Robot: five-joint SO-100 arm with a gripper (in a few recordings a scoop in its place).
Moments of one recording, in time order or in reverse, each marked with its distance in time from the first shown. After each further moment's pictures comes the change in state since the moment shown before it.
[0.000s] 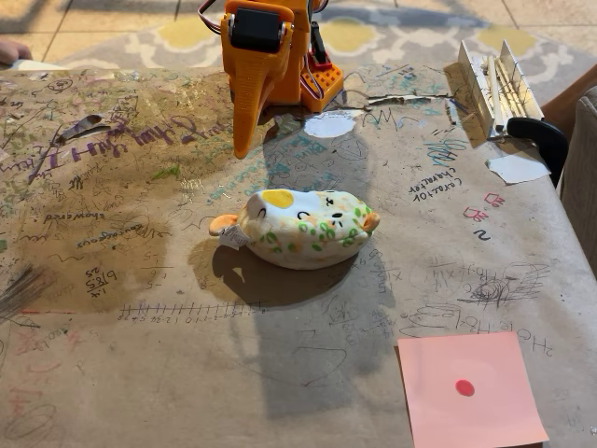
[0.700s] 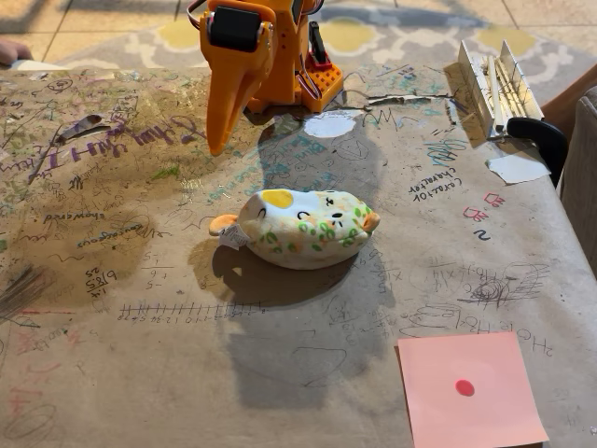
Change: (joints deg) arm 6.1 -0.1 0.0 0.0 2.1
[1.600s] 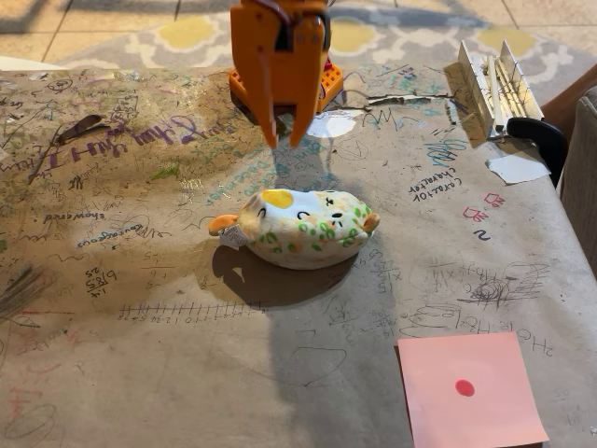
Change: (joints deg) arm -15.7 -47.3 -26.5 12.8 -76.4
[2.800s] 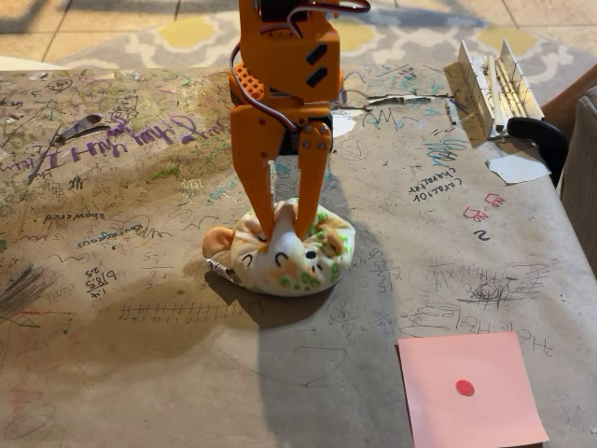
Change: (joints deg) arm -0.4 -34.1 -9.8 -34.9 6.1
